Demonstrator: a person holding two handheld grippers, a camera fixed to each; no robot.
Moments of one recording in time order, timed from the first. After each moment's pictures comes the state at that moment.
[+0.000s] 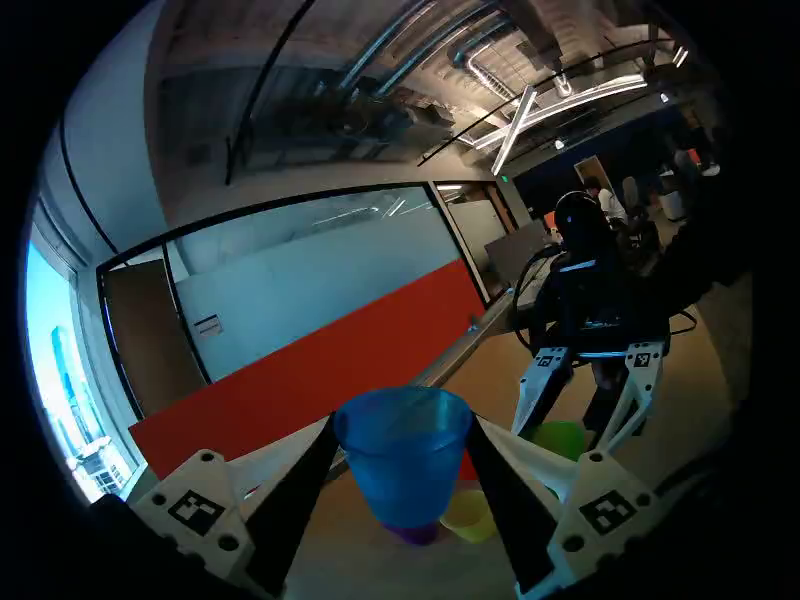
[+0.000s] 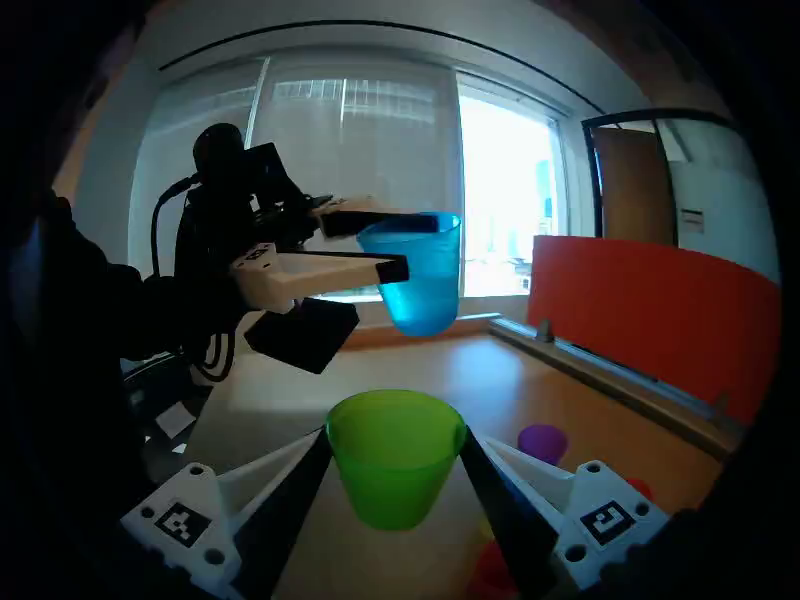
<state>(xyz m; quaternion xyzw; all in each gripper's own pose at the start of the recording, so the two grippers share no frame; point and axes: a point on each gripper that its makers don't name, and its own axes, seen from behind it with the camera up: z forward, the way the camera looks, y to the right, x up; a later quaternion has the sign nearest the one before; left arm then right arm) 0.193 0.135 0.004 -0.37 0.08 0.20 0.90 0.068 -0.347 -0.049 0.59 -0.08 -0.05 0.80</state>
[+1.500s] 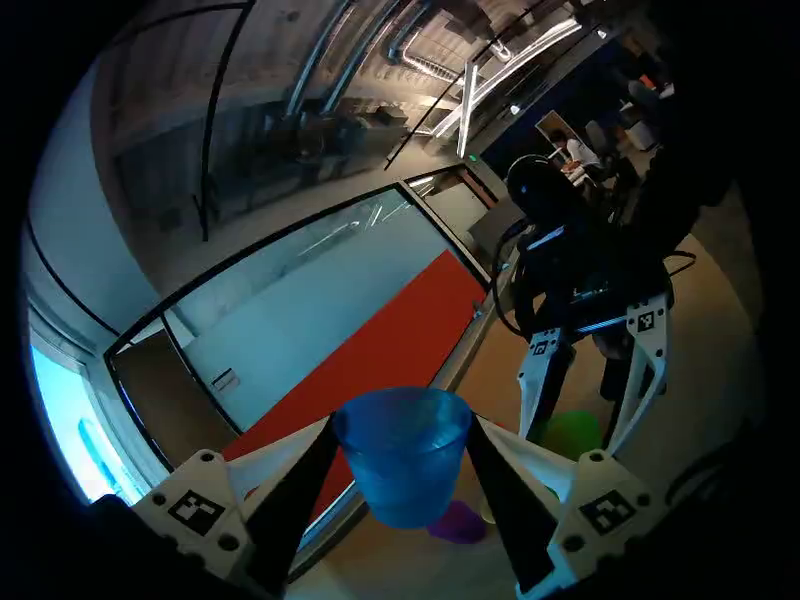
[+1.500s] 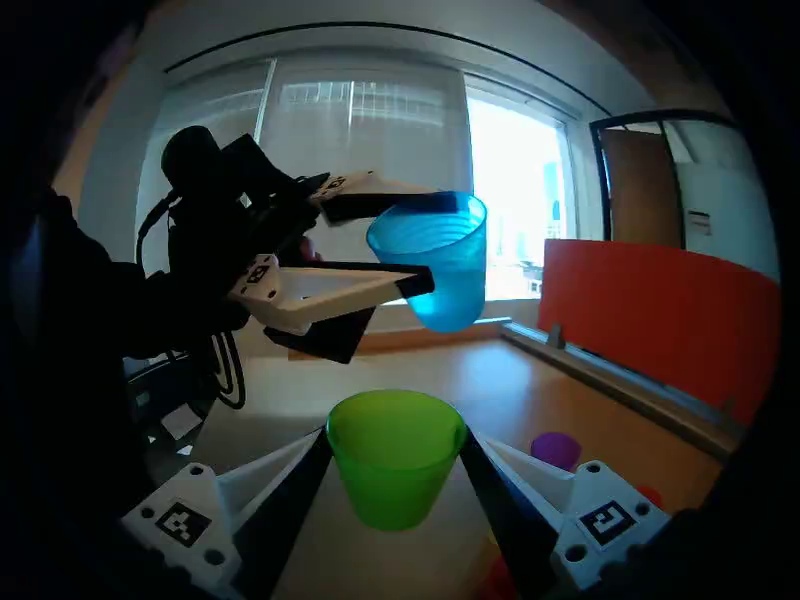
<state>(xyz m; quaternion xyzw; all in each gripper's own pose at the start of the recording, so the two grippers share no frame) 0.203 0.149 -0.003 -0.36 0.14 0.32 0.87 0.073 -0.360 -0.054 0.60 -0.08 -0.05 0.79</state>
